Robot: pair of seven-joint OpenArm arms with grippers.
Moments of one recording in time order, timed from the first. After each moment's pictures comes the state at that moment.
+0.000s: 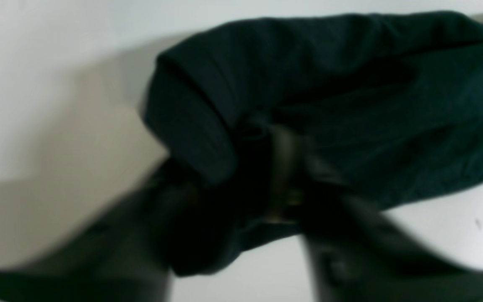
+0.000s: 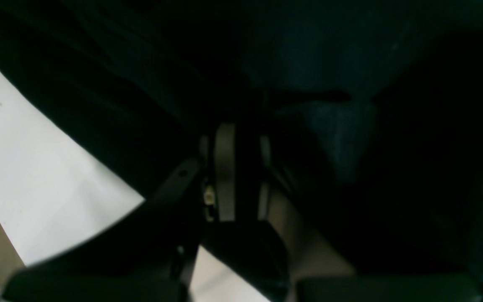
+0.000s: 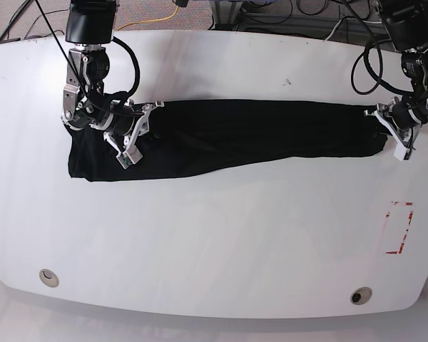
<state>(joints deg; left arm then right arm) 1.1 -23.4 -28.2 71.9 -33.6 -41.9 57.3 -0.9 11.4 10.2 80.3 33.7 41.0 -58.4</state>
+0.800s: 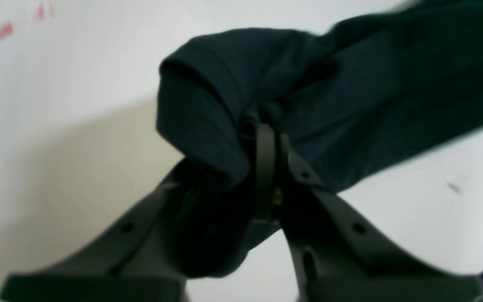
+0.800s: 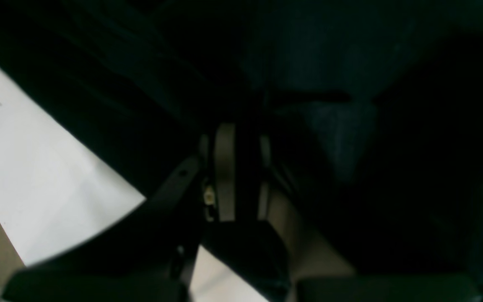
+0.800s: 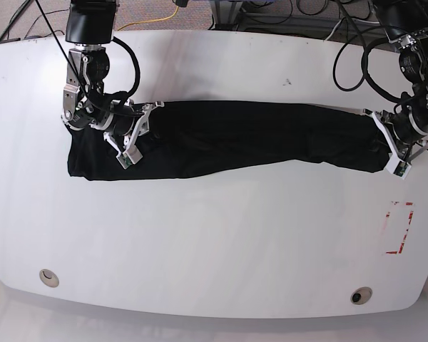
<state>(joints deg) 3.6 -20.4 -28.0 104.0 -33.0 -41.7 74.0 -1.0 11.4 10.1 80.3 33.7 41.0 -58.4</state>
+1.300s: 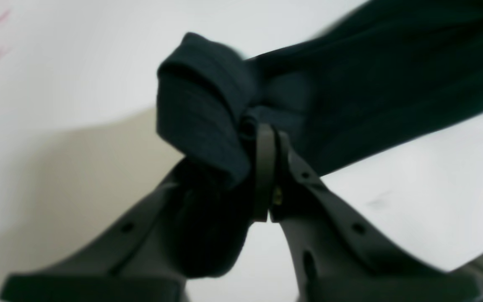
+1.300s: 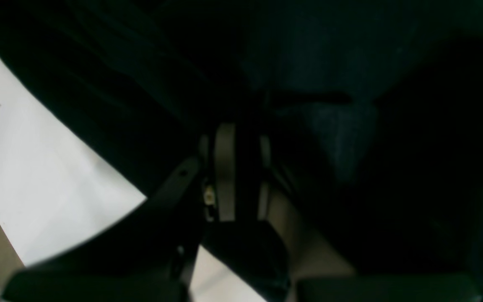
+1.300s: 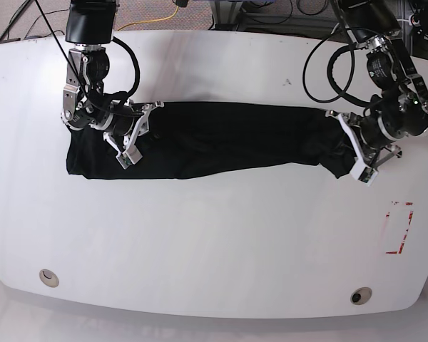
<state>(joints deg) -0.6 -8.4 -24.4 109.1 -32.5 -41.8 83.3 -0.9 11.4 10.1 80.3 33.7 41.0 -58.4</state>
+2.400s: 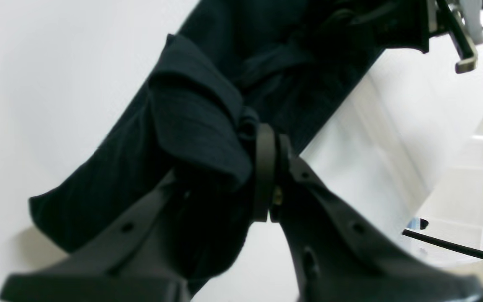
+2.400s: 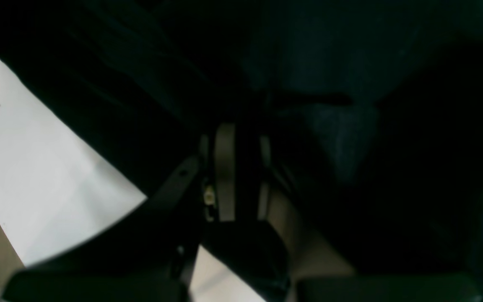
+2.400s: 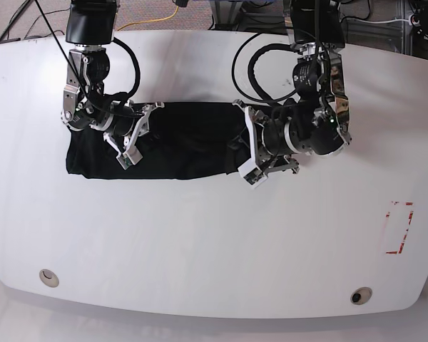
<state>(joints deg) -4.0 5.3 0.1 105.2 -28.4 -41.8 83.5 -0.7 11.2 10.1 80.3 33.7 41.0 -58.8</state>
